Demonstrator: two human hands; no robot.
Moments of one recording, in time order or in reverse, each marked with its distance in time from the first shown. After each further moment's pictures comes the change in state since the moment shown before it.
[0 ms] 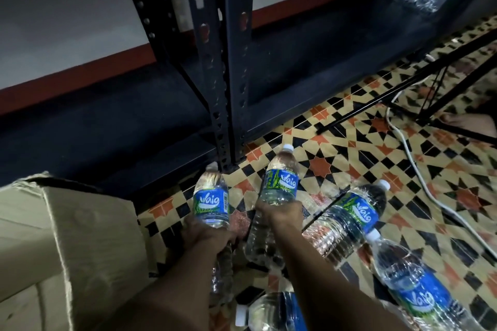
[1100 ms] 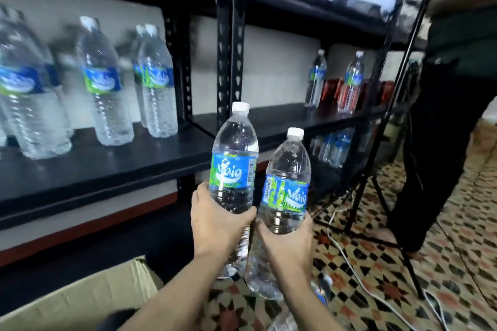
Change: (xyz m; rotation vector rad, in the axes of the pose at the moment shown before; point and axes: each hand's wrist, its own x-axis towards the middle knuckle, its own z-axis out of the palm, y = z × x) left_hand -0.406 0.095 -0.251 -0.505 0.361 1.197; right_hand -0.365 -0.092 -0.208 0.395 0.352 -0.891
